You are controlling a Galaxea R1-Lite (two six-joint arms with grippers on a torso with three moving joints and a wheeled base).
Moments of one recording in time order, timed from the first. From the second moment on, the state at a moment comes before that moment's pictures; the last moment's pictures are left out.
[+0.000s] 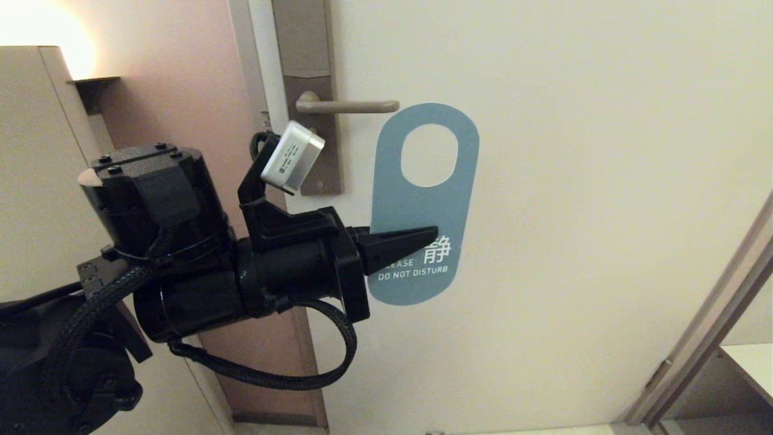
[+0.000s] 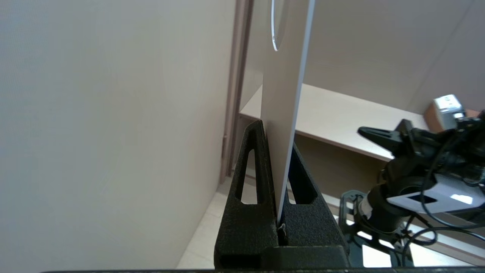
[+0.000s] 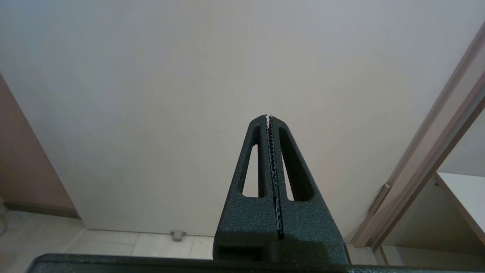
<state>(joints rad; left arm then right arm) -0.72 1.61 -0.78 -0.86 -0.53 -0.19 0.00 0.00 0.00 0.00 0.01 -0.03</state>
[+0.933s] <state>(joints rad) -0.65 1.76 -1.01 -0.86 -0.78 -0.33 0.00 0.00 0.00 0.00 0.02 -0.04</state>
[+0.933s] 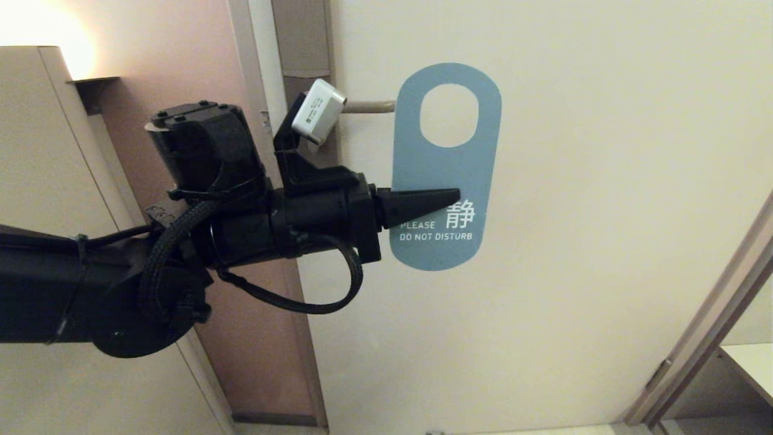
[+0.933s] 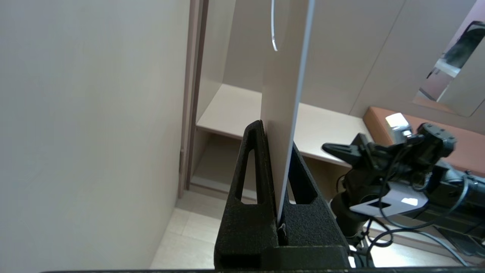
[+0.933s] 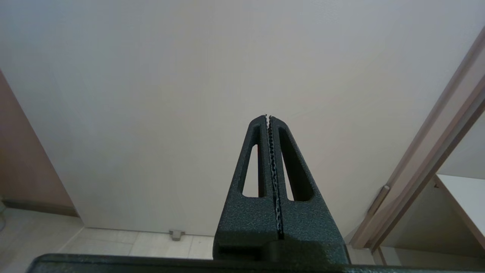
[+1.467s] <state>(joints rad) -0.65 1.93 -1.08 -0.96 -0.83 -0.33 0.00 0.00 0.00 0.00 0.02 -0.04</state>
